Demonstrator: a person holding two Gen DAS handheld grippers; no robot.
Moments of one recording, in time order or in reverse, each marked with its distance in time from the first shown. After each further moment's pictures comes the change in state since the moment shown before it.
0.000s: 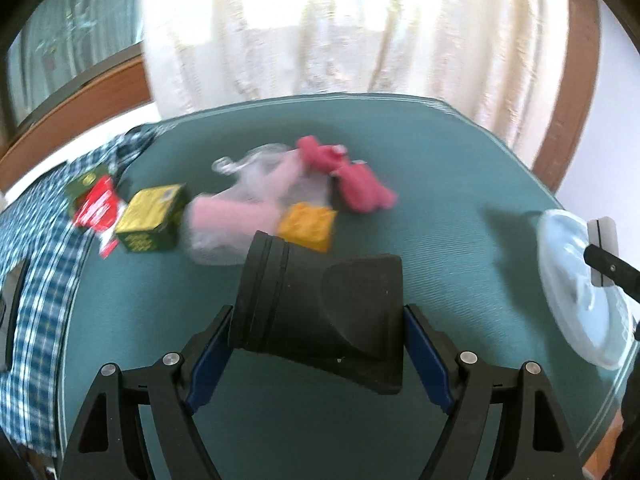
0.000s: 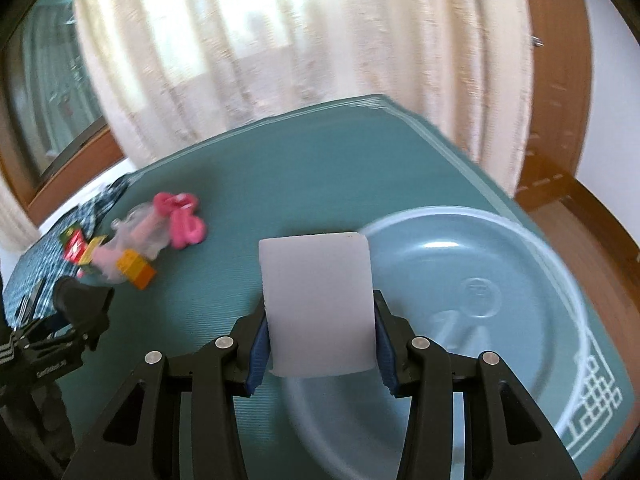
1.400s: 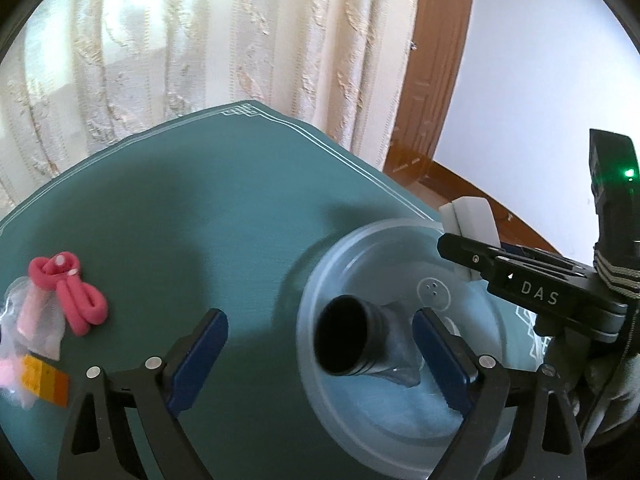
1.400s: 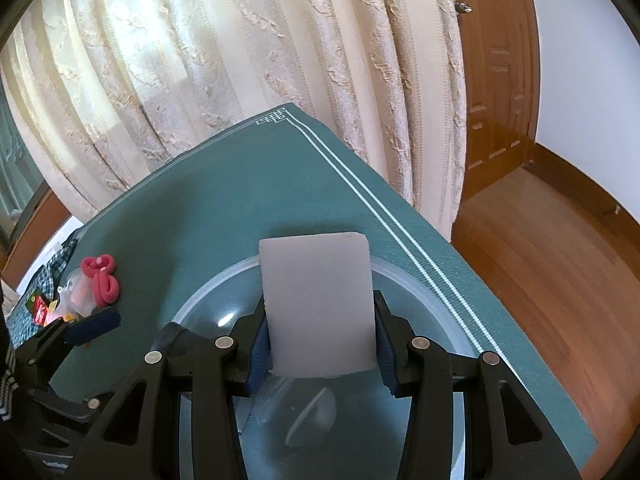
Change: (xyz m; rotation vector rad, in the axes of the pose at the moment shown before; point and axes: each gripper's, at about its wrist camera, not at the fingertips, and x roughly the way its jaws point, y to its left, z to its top) left arm 0.041 -0.176 0.063 0.264 0.007 -0.380; right arm 0.021 -0.099 0.034 0.150 0.002 -0.067
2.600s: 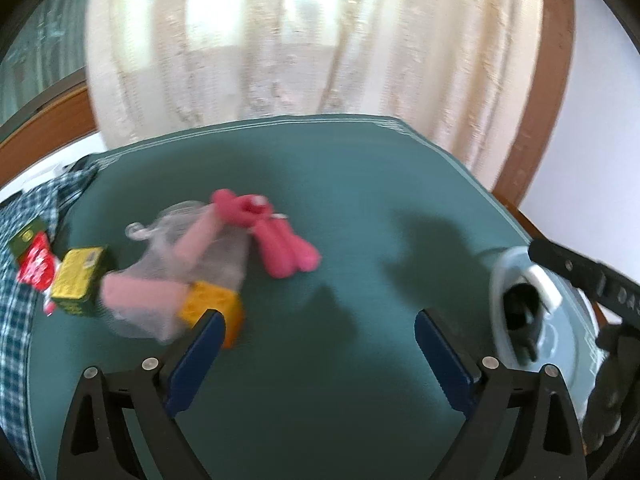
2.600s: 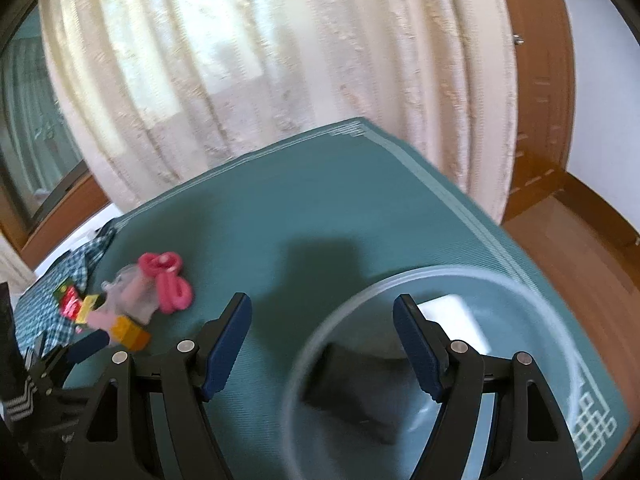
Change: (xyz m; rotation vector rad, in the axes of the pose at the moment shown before) left arm -0.073 0.124 -0.054 -0.259 -0.066 0.268; right arm -0.010 0.114 -0.007 -0.094 -0.038 0.100
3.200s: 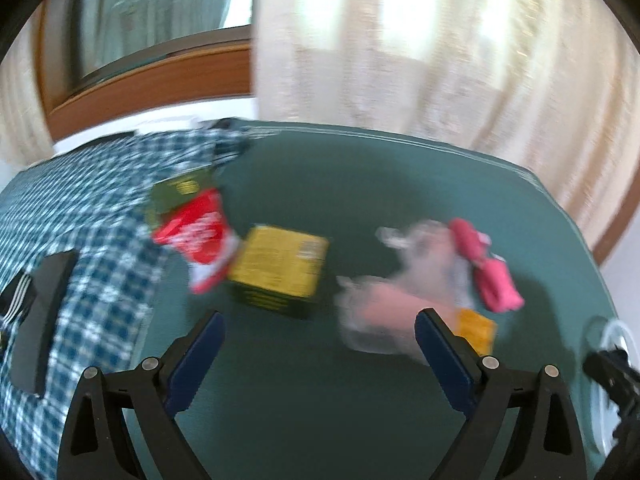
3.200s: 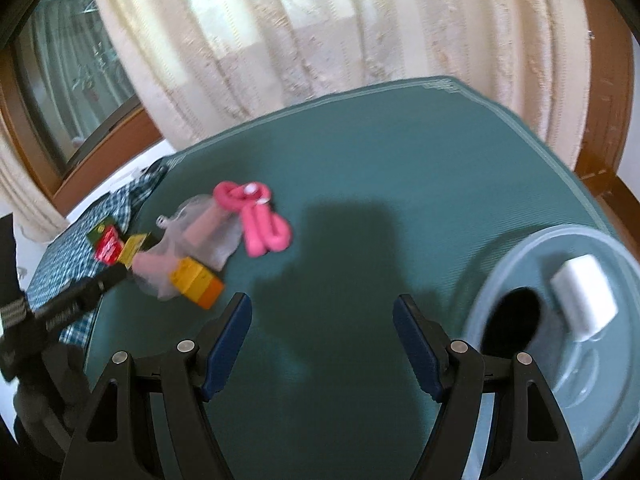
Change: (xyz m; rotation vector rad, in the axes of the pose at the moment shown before) left arm -0.023 0.161 -0.003 -0.267 -0.028 0.284; right arm 0.038 0.095 -0.034 -0.107 0.152 0.139
